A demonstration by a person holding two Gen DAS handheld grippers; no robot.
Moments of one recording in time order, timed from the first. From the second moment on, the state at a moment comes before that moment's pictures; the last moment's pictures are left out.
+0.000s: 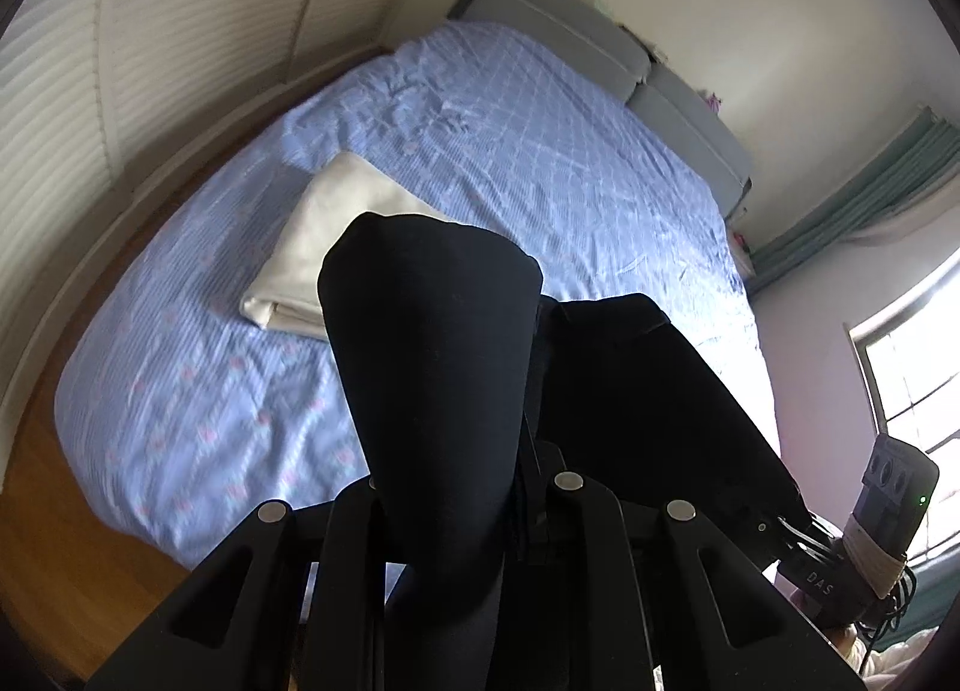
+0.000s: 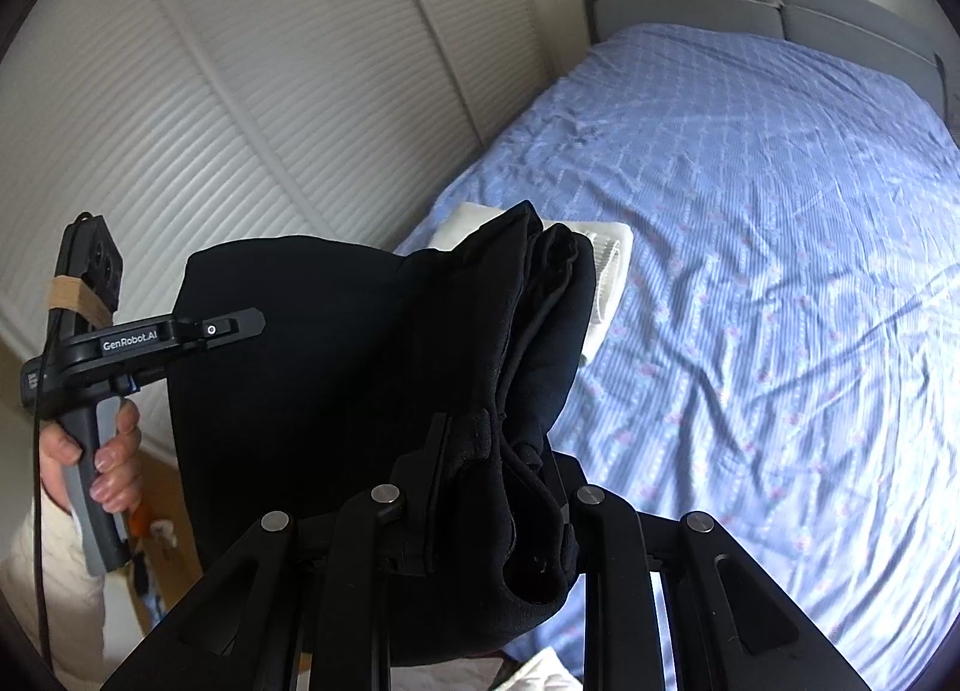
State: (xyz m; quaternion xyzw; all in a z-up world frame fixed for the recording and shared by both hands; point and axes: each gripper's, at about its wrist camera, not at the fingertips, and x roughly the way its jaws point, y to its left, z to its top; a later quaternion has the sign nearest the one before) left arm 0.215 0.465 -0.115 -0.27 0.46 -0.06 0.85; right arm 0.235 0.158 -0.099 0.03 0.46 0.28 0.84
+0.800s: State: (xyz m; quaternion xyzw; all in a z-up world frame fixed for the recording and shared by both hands) left arm 0.540 0.534 -0.177 -0.07 0.54 -0.23 0.81; right arm 0.401 0.274 -0.166 0.09 0.49 0.07 0.86
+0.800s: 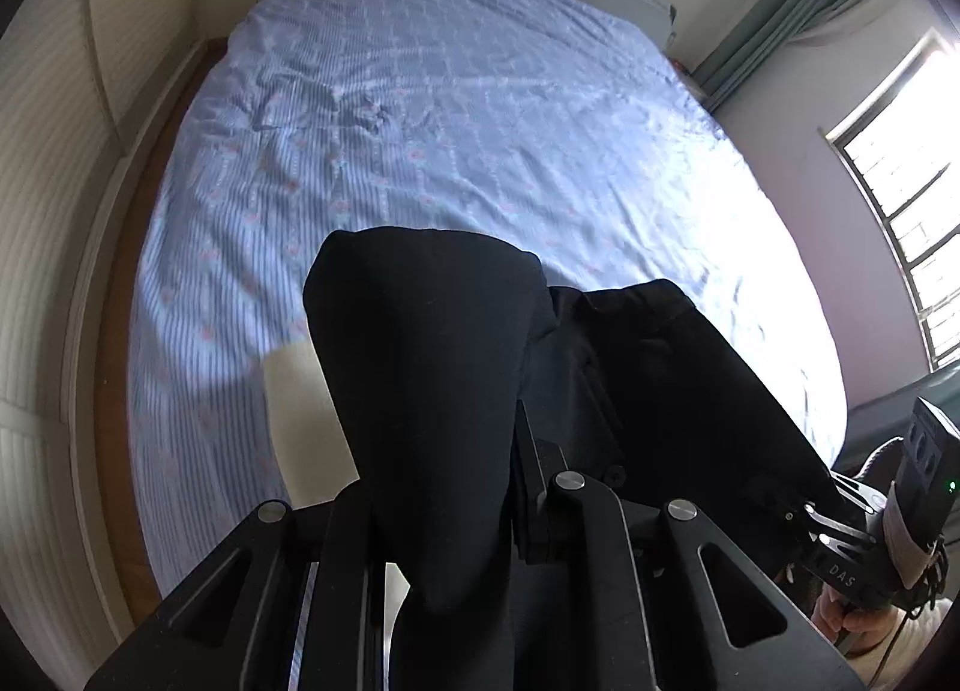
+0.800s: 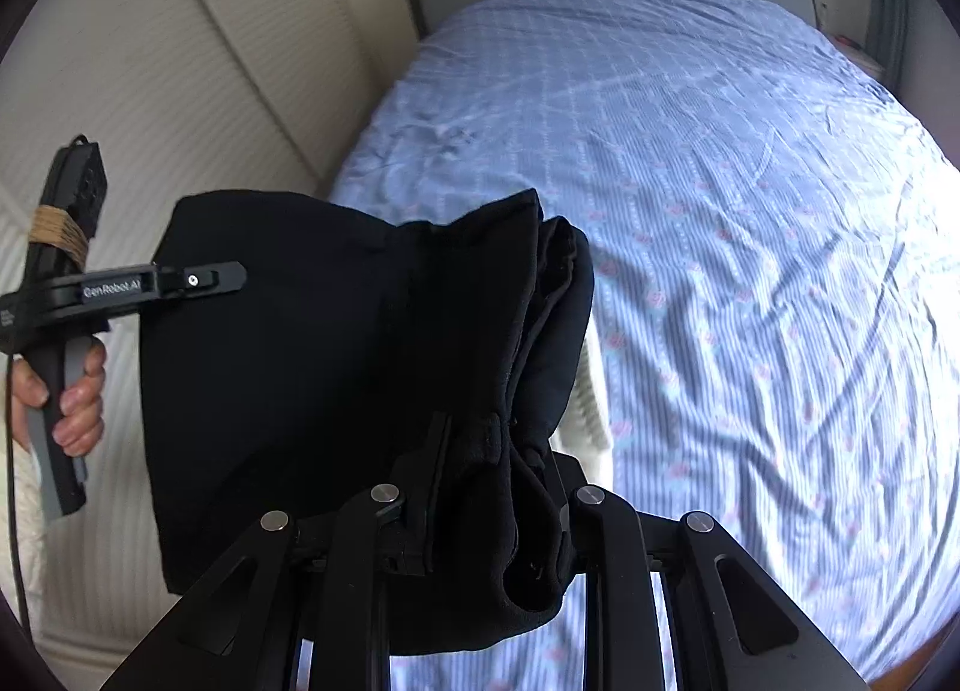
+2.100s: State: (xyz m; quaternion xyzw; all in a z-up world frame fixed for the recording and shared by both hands) left arm 0.343 0.406 -0.078 0.06 0.46 -0.02 0.89; right arm 0.297 0.133 -0.117 0.05 0.50 0.00 0.86
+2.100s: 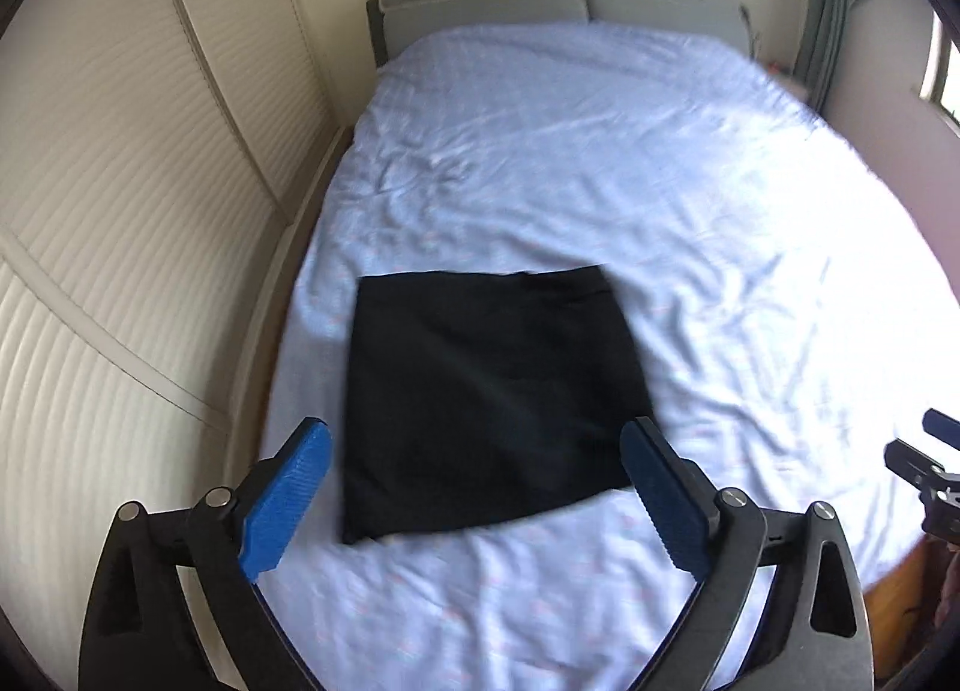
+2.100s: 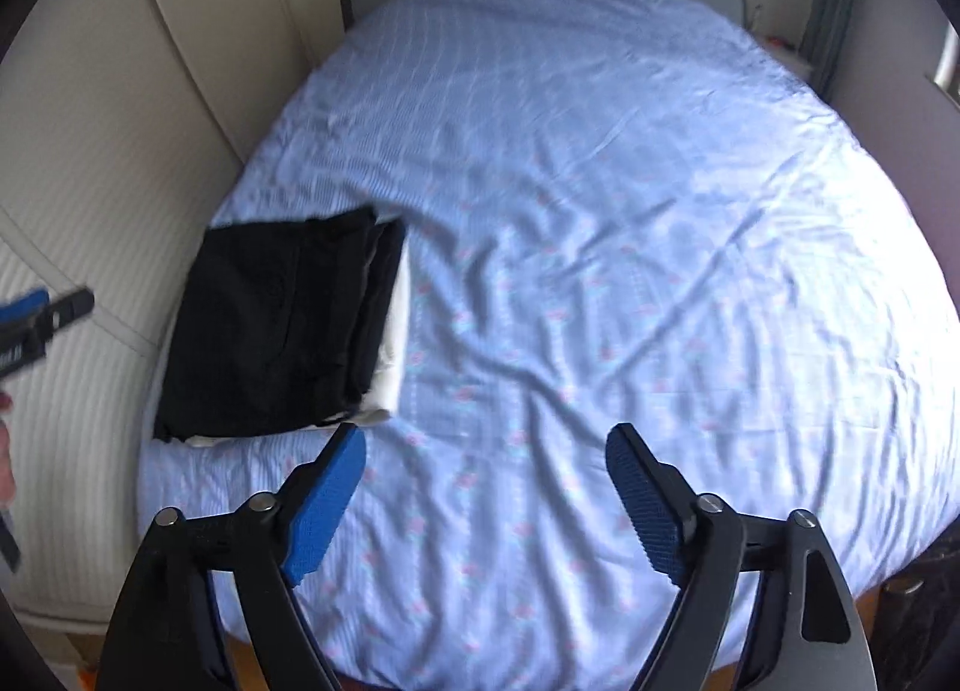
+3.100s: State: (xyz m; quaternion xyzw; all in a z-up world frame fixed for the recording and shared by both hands) left arm 0.068 0.027 0.008 0.01 0.38 -0.07 0.92; right arm 0.045 -0.195 -0.001 0.04 0.41 0.01 0.91
